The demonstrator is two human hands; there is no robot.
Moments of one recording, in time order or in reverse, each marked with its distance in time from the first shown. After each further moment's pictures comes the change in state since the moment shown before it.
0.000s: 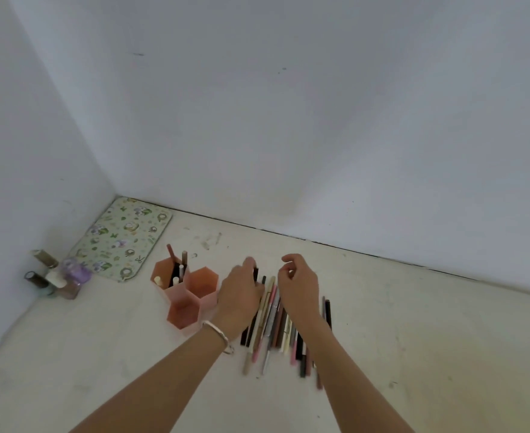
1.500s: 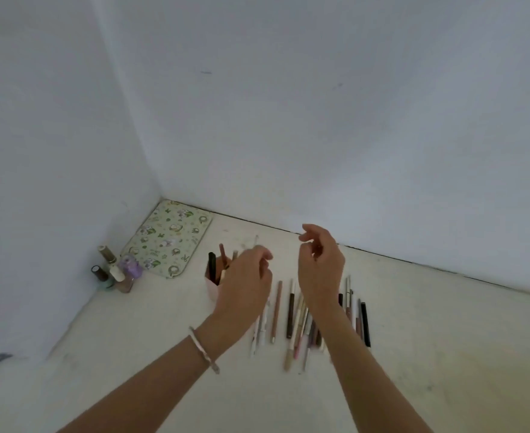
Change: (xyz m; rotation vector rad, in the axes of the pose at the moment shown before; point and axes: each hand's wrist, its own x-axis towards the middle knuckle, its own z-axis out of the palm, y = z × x) left_hand -0.035 -0.034 -0.092 -0.240 0.248 0.196; right_hand -0.025 -0.098 0.014 0.287 0.248 -0.246
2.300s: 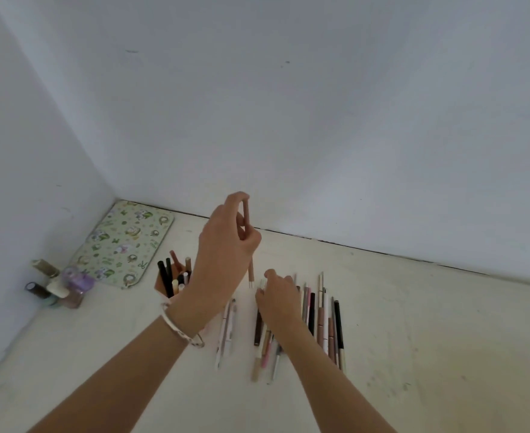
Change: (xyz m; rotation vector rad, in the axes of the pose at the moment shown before) left_hand 0.057 0.052 0.015 -0.105 0.099 0.049; right_hand -0.012 0.103 0.003 -0.749 -0.587 0.162
